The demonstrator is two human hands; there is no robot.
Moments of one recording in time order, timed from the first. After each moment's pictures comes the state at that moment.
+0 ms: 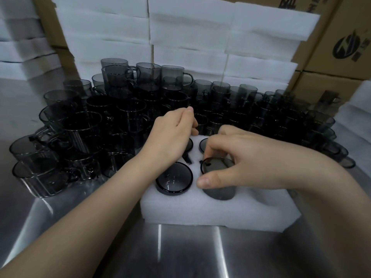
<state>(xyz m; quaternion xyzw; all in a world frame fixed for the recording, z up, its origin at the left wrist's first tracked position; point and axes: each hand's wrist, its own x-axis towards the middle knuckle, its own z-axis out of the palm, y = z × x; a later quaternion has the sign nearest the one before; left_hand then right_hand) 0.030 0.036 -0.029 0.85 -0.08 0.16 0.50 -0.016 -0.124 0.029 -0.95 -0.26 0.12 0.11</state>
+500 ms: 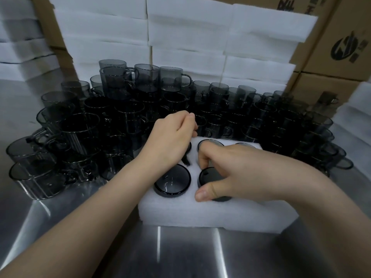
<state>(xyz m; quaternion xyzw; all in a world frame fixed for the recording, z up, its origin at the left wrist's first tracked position) 0.027 0.034 -0.029 0.85 -0.09 0.15 0.49 -0.012 -0.124 0.011 -0.94 -0.29 0.15 0.10</state>
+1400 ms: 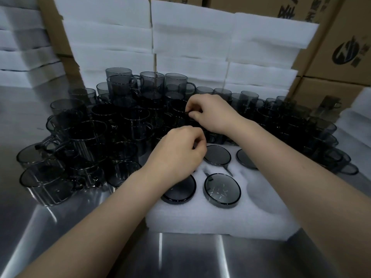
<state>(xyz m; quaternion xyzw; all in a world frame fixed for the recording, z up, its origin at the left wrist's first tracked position) 0.023 0.033 -0.032 0.91 -0.16 0.15 0.35 0.122 -0.083 0.006 -0.95 -0.25 -0.12 0.16</state>
